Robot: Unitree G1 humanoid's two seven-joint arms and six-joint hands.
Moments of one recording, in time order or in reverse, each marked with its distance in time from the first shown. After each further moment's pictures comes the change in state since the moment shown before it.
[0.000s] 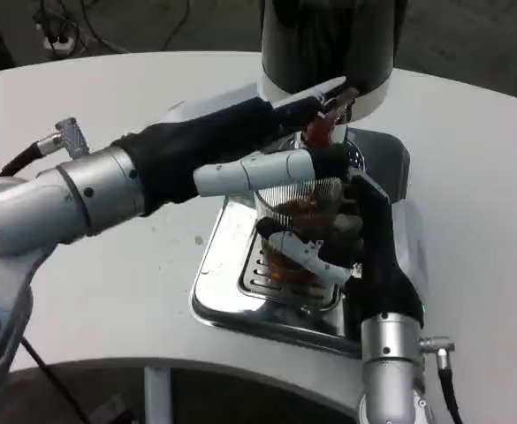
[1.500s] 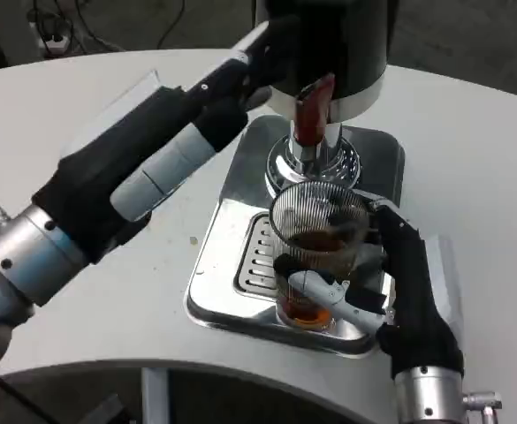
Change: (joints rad) left arm 0.321 -0.112 0.243 -0.298 -0.234 0.023 0.150; right arm 0.328 -0.023 0.048 -0.446 -0.017 0.067 0.122
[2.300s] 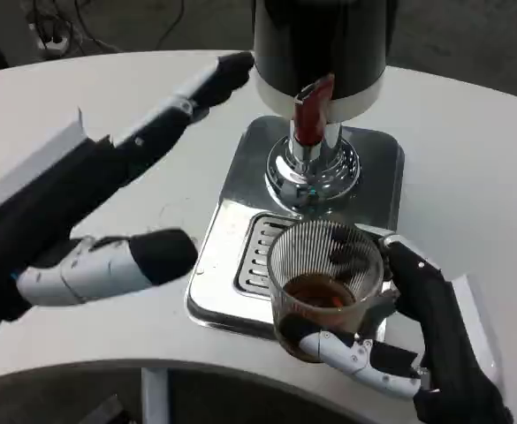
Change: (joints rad) left arm 0.303 0.168 0.199 -0.162 -0.005 -0.272 -0.085; right arm 0.344 -0.078 0.040 -0.430 0.010 0.006 0.214
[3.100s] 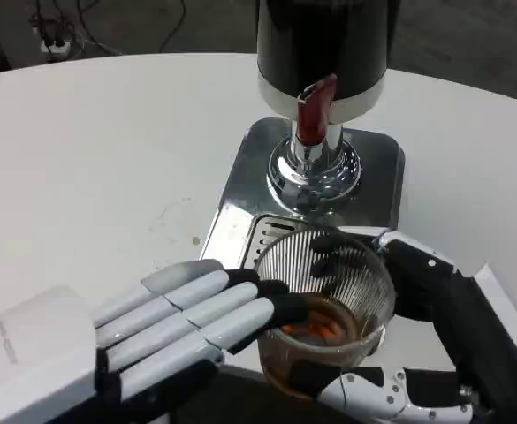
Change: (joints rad) left arm 0.486 0.048 0.291 -0.173 -0.001 -0.486 -0.158; right arm 0.110 -0.148 -0.091 -0.294 0.215 0.012 0.315
